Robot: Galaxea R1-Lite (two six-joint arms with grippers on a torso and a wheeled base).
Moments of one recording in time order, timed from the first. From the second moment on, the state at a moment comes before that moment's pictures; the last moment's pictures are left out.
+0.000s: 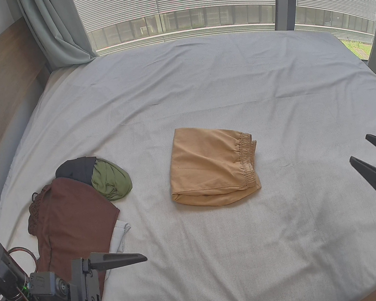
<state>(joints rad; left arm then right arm) -0.35 1.57 -0.02 -1.49 -1.07 0.21 0.03 1.40 -0.02 -1.50 0.47 0.05</state>
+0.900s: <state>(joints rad) -0.33 0.69 -0.02 -0.87 -0.48 0.09 0.00 0.26 -0.03 -0.30 0.48 0.07</state>
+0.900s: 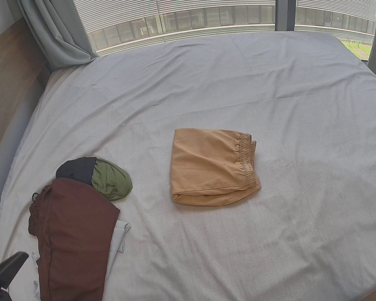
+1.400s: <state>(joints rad) -0.17 0.18 -0.02 -0.32 -0.39 0.05 0.01 0.02 -0.02 -0.05 0.09 0.00</state>
